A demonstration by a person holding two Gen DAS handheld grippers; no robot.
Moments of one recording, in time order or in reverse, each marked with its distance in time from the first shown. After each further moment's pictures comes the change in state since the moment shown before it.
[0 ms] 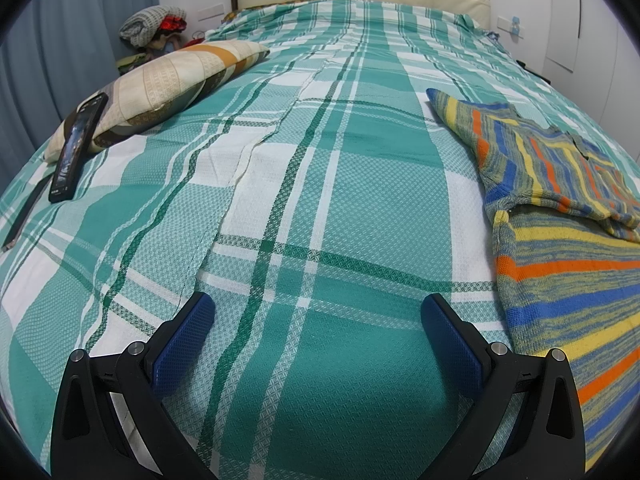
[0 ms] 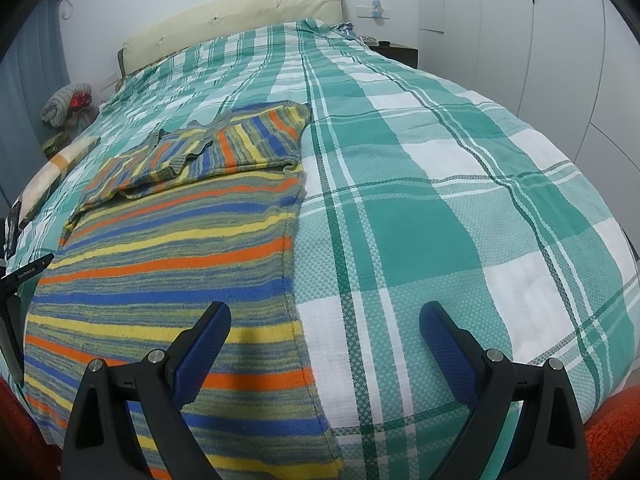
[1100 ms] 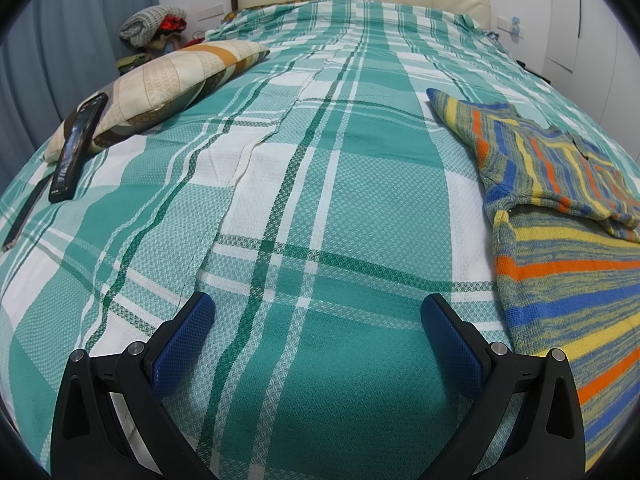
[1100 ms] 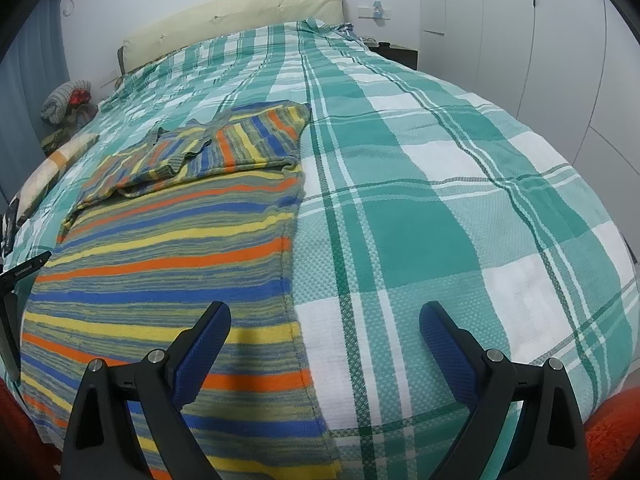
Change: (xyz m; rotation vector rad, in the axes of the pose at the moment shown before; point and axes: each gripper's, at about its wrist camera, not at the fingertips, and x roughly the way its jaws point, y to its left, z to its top) left arm 0.000 0.000 0.000 0.000 0.000 0.000; right arm 0.002 0.001 0.000 -0.012 -0.005 -0.016
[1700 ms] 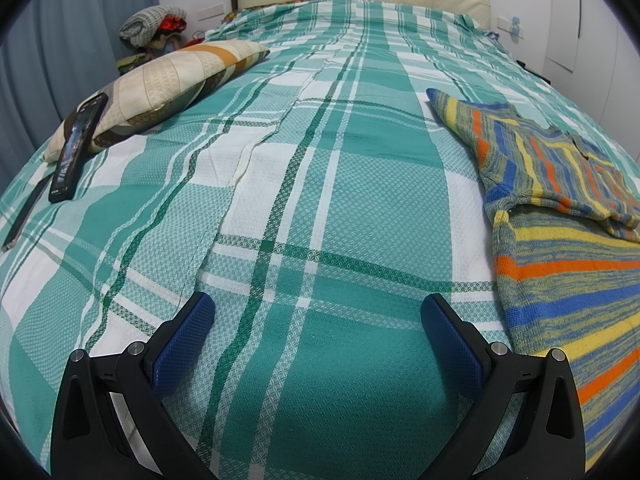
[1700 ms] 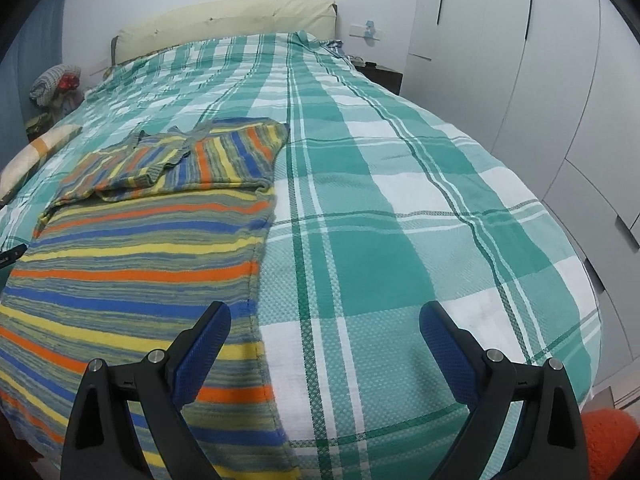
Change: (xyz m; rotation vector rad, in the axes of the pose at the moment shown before) left arm 0.000 0.000 0.000 0.000 0.000 0.000; right arm -0.012 -0.002 0.010 -0.073 -0.050 -0.126
